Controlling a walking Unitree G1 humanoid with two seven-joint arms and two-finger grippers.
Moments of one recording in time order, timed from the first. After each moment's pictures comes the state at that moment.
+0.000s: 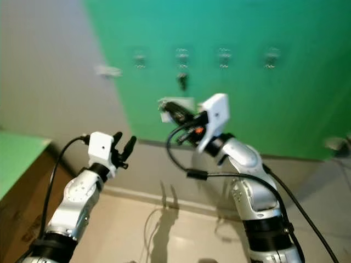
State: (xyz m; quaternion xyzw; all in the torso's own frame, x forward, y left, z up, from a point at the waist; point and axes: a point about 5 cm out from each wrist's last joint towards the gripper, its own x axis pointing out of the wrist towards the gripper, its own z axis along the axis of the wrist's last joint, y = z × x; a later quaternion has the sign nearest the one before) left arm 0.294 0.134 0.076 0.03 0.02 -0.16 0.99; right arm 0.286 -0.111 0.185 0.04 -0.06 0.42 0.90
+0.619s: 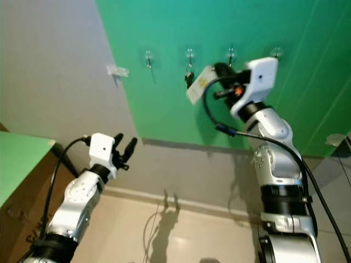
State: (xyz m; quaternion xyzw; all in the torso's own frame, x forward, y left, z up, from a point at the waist) left arm 0.292 0.128 0.073 0.03 0.02 -0.18 0.98; right arm 0.339 -0.187 0.220 0.03 -0.12 0.17 0.98
